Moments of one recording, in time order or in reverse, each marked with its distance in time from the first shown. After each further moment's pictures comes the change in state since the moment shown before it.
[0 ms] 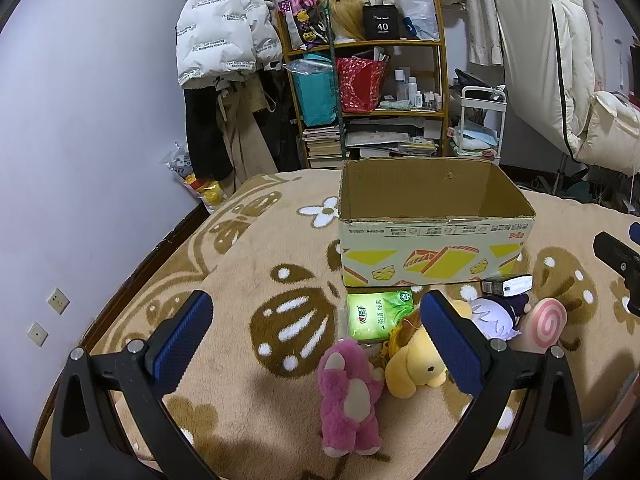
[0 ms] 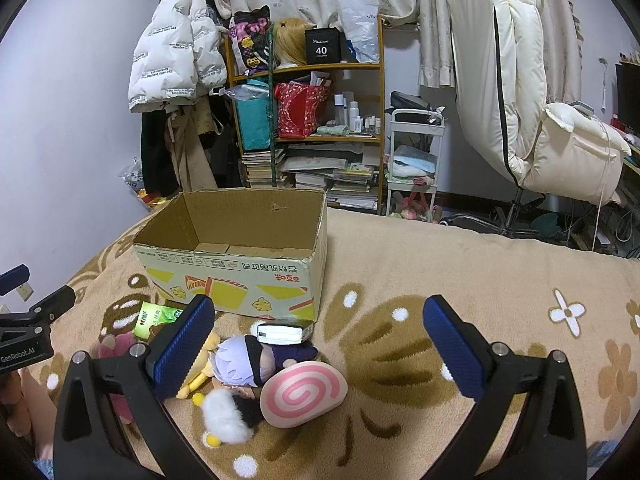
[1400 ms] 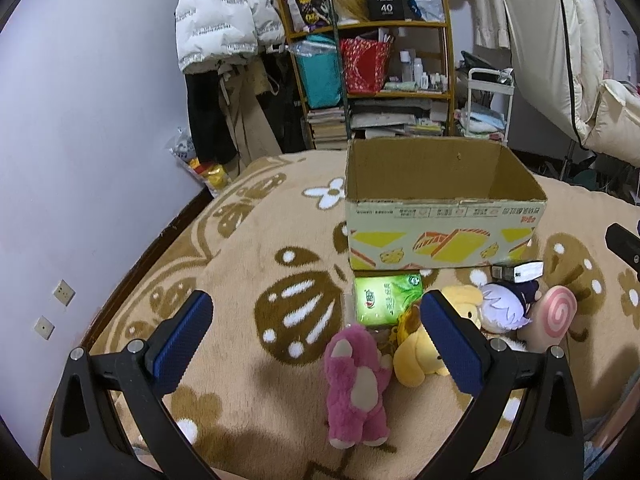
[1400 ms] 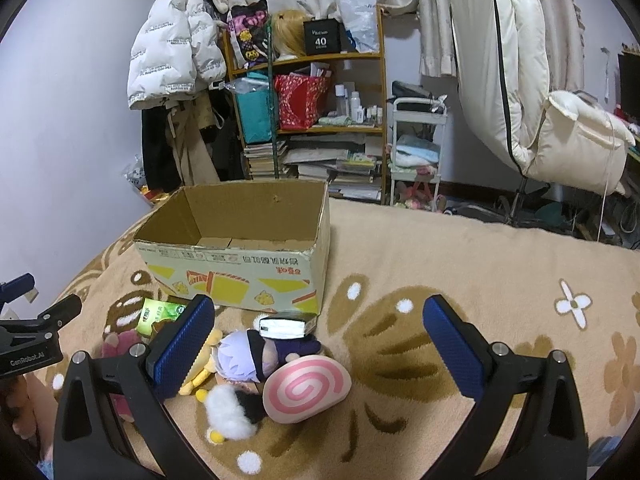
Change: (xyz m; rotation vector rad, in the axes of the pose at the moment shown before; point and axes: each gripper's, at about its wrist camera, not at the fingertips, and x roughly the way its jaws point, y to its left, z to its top) left arm 0.014 0.003 -0.006 0.003 0.080 0.020; right arm 0.015 -0.001 -0.011 0.014 0.045 0.017
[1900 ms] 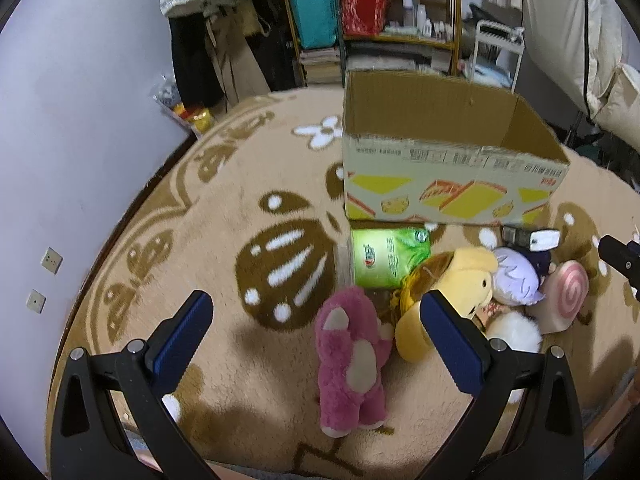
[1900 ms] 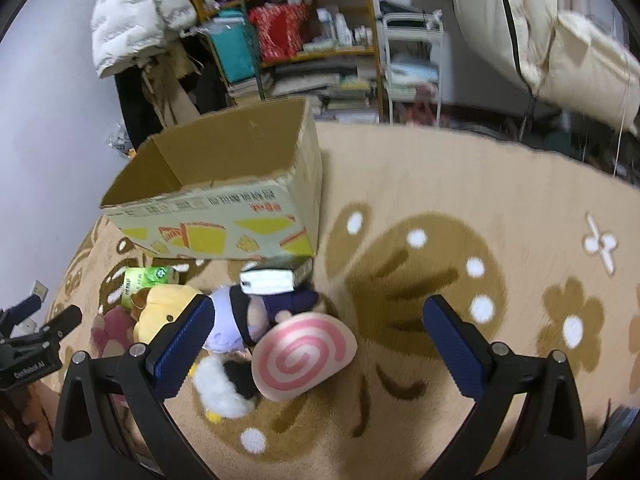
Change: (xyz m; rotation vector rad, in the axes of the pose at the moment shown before) left arm 0.048 -0.003 -0.001 -0.008 0.238 -0.029; right arm 0.056 -0.024 -0.009 0.123 0.288 0.032
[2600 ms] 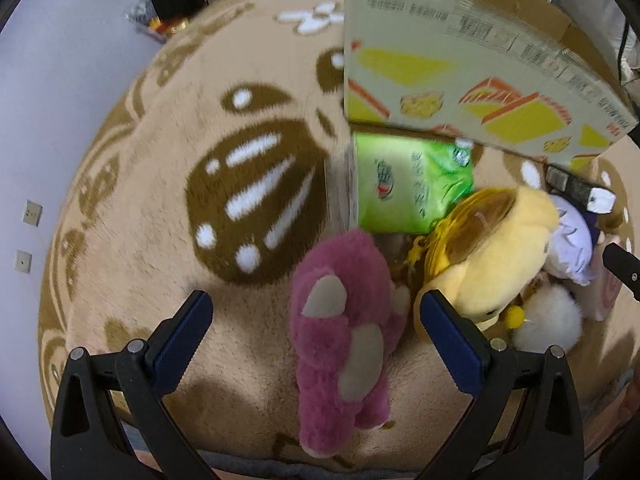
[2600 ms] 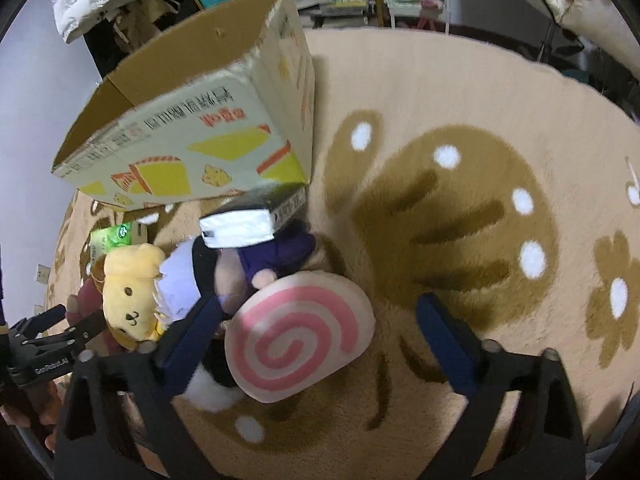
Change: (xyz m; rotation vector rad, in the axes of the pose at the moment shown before) left arm 0.089 -0.005 -0.006 -0.024 0.362 -0.042; right arm 0.070 -0.009 -0.009 0.049 0.290 0.029
